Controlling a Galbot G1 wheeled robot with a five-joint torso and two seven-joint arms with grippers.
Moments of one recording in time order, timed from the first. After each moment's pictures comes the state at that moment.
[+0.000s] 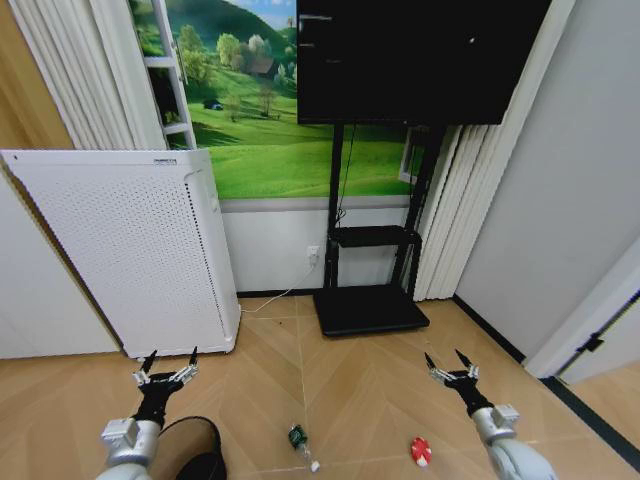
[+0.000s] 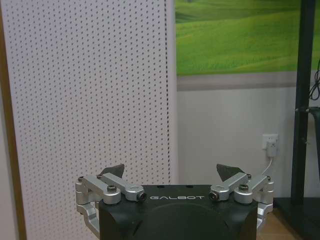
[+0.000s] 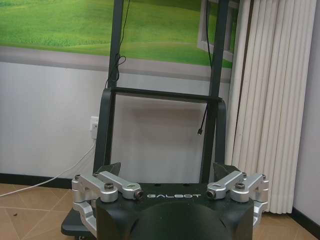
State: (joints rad) left arm 1.64 -1.29 -0.78 -2.10 -0.33 -0.01 -0.05; right arm -1.39 0.95 0.61 1.46 0.55 0.39 -0.14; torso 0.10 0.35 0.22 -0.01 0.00
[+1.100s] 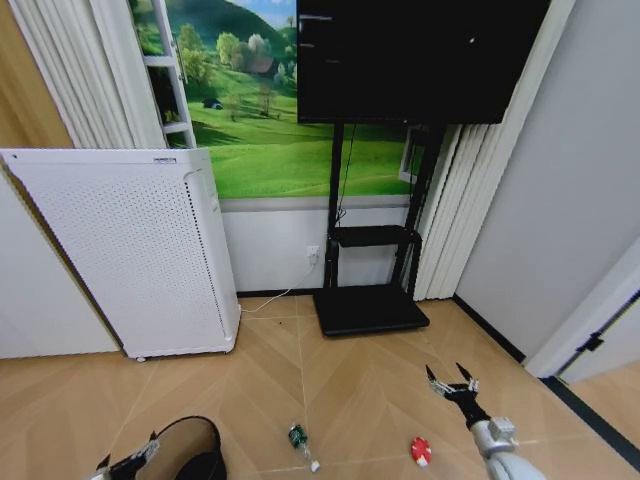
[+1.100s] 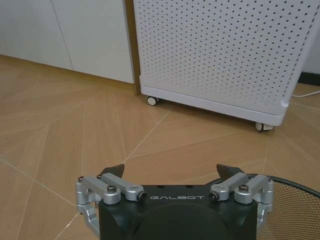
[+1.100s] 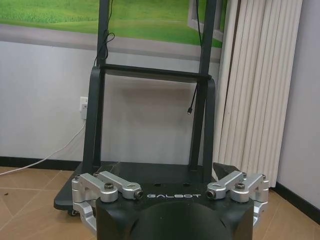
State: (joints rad) left arm 1.68 -1.30 -0.85 -1.77 -0.54 0.25 -0.31; right arm -1.39 1.00 0.60 1.36 0.51 0.41 -0.14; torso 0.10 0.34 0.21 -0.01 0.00
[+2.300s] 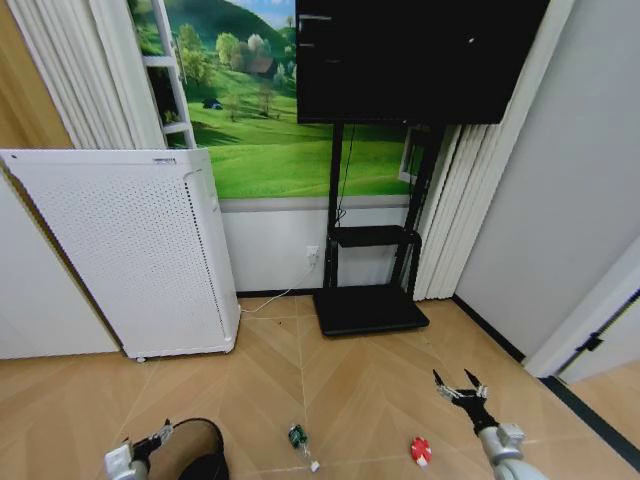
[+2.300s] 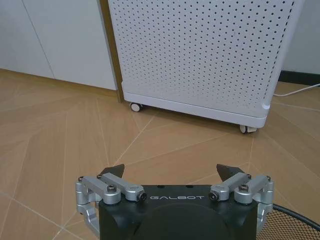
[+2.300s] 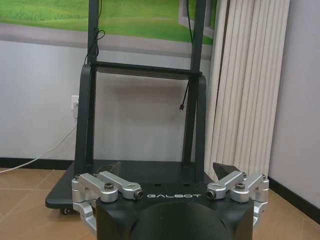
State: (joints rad) left arm 1.60 -1.29 -0.80 -1.77 -0.49 0.32 -0.32; right arm -1.38 1.01 0.62 1.31 0.53 0.42 -0.16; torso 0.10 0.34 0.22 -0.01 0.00
